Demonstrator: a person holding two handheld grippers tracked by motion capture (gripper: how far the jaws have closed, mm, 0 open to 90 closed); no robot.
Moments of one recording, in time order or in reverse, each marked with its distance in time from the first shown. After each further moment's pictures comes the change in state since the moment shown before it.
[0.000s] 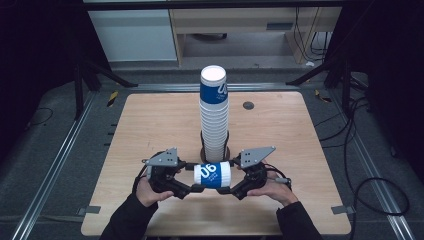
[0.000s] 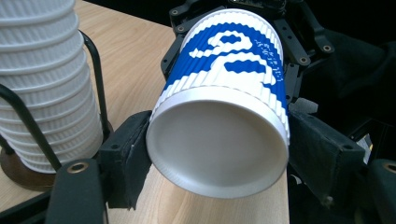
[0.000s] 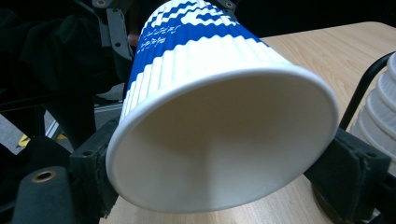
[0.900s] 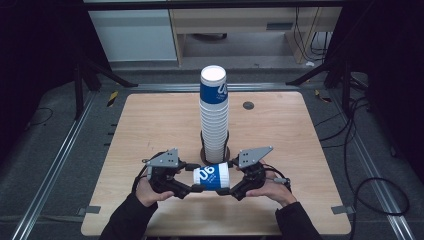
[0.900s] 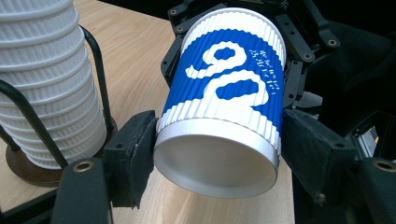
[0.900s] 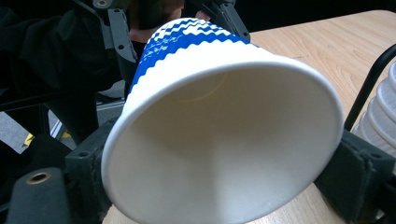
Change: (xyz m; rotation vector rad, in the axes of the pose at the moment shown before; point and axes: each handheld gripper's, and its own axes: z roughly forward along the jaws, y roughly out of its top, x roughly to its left) left arm 0.000 -0.001 0.002 0.027 0.005 0.018; right arm 0.000 -0.001 0.004 0.021 0.009 0.025
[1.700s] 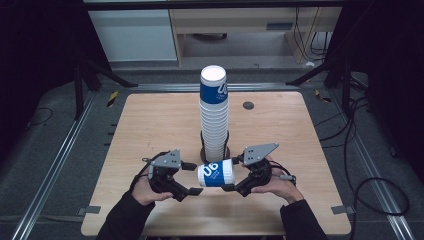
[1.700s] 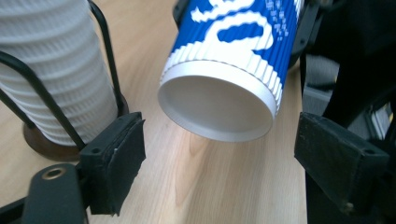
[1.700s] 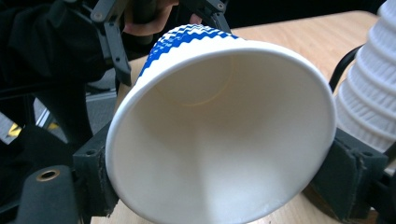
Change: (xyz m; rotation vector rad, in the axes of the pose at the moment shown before) left arm 0.002 -0.001 0.004 0.133 0.042 0.031; right arm -0.003 0.007 -0.017 0.040 -0.039 -0.030
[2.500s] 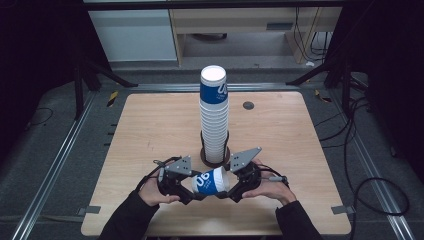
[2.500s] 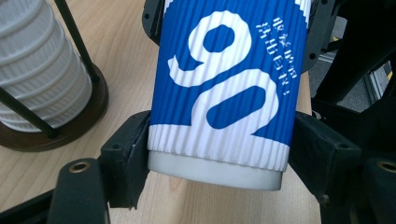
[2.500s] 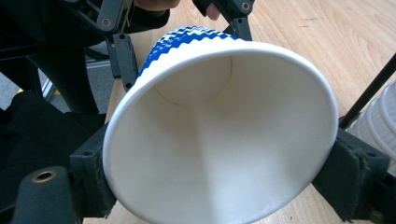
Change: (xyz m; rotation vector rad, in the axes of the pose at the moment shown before) left arm 0.001 -0.007 0.024 0.110 -0.044 0.057; right arm 0.004 -0.004 0.030 0.136 0.039 -0.030
